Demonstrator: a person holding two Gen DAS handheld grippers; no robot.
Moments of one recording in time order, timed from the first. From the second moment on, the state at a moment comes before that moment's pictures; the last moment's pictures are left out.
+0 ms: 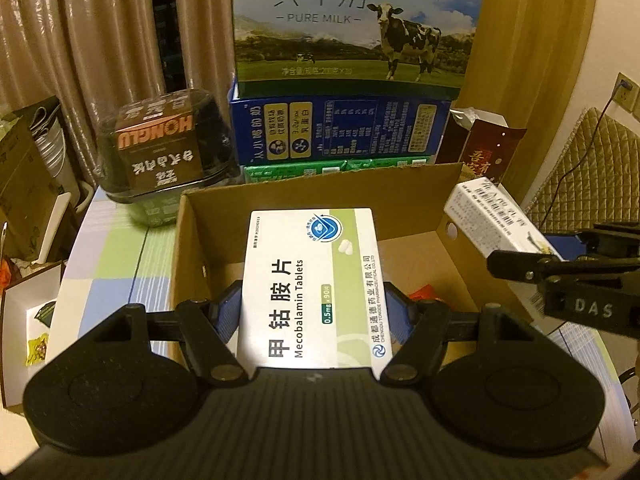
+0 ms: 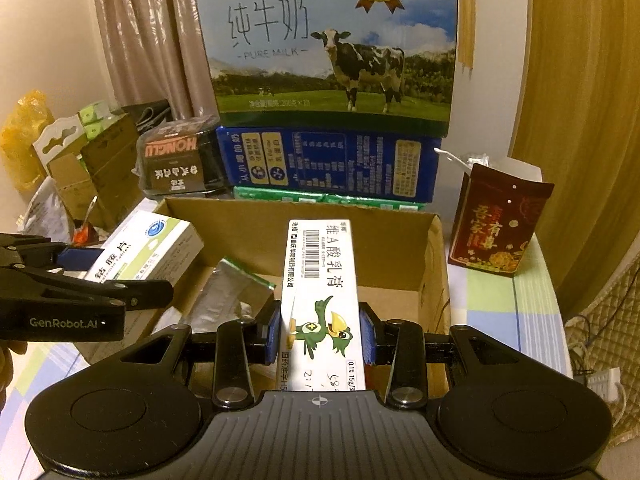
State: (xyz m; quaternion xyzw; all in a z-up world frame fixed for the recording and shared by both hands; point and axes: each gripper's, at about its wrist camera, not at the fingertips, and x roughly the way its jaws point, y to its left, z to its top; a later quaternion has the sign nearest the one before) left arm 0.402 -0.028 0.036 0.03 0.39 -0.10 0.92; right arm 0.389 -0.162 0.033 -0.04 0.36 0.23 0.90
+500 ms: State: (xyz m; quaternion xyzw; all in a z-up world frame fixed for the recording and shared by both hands) left arm 0.430 -0.029 0.019 0.02 0.38 -0.09 0.92; right arm 0.404 -0.160 0.017 -0.04 0.37 0.22 0.90
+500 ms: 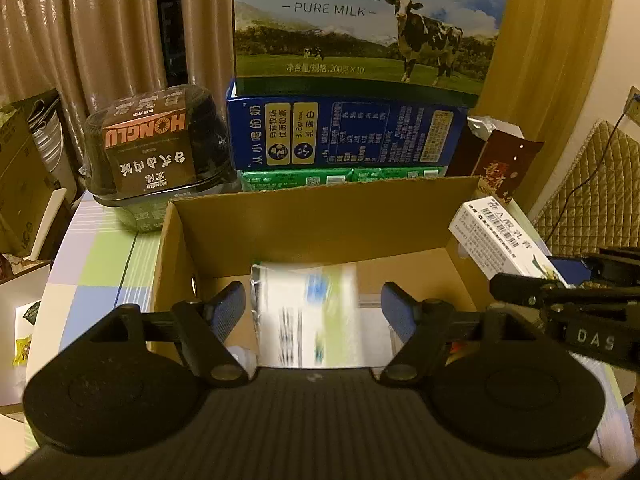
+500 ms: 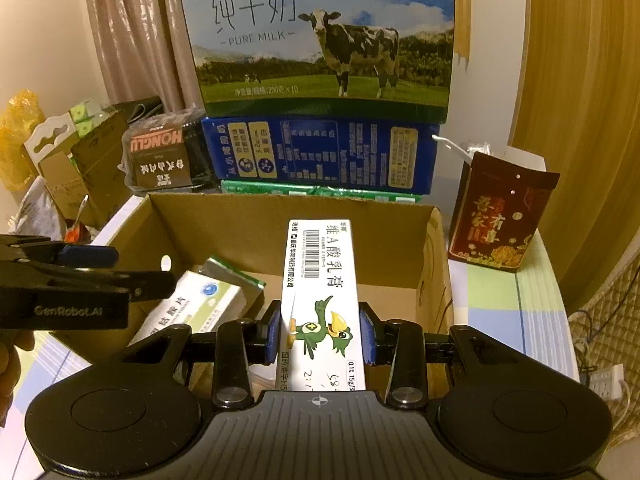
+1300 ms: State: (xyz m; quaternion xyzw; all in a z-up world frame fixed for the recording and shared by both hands) left arm 0.408 -0.011 0.011 0.01 0.39 -0.08 0.92; right arm 0.393 -0.172 0.020 -0.03 0.35 0.22 0.91
